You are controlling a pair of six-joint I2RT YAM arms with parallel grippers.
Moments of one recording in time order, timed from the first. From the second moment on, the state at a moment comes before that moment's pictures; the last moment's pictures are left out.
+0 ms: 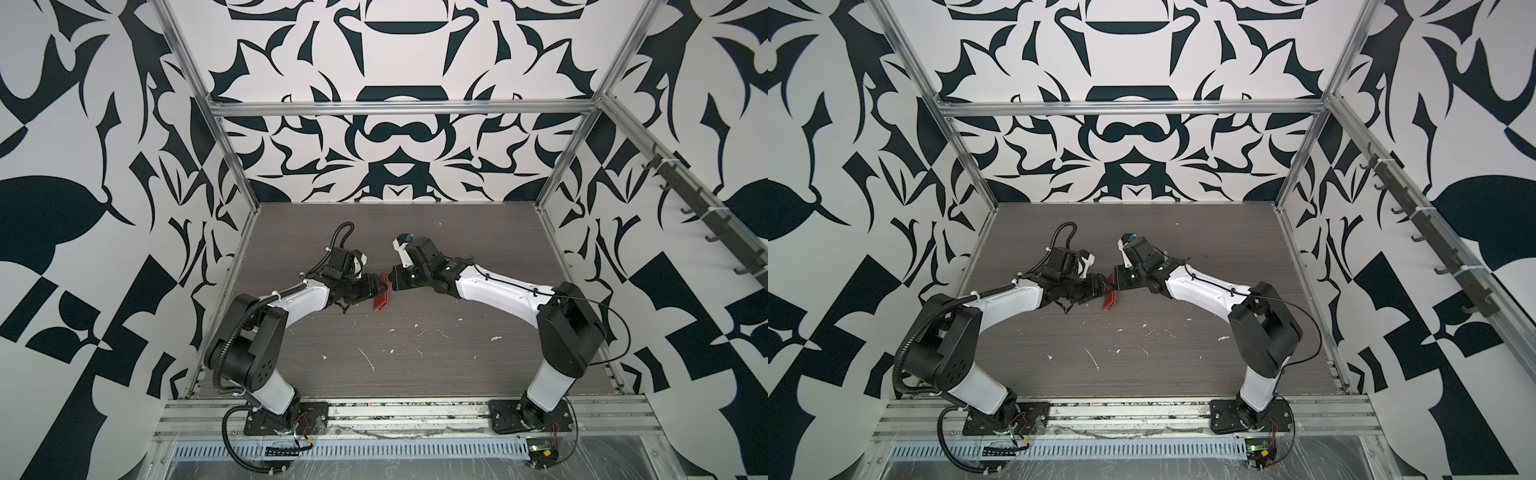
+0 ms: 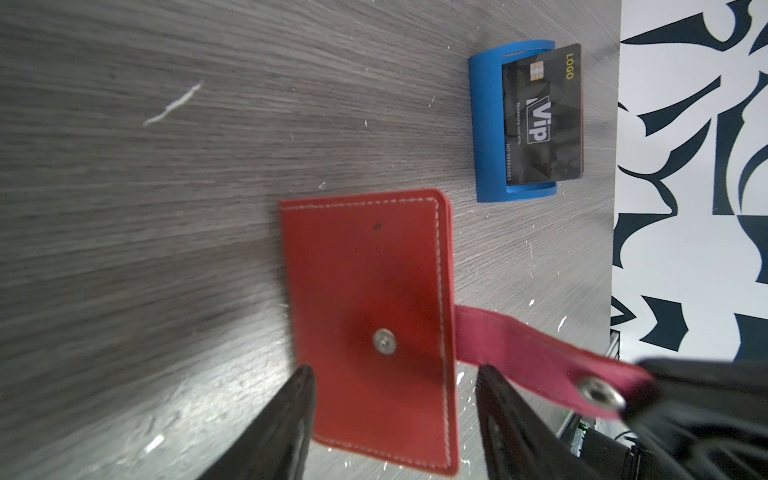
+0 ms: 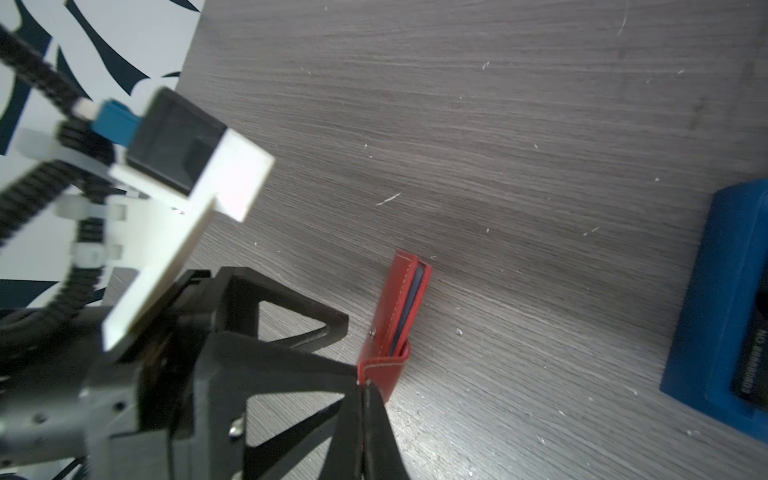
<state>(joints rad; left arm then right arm) -0.44 1.61 0.84 -0.13 0.49 -0.61 0.75 1.73 1.23 -0.26 -0.17 0.55</state>
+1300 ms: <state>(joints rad) -0.49 1.64 0.87 -0.40 -0.03 -0.58 0.75 1.84 1.23 -0.45 0.02 0.52</state>
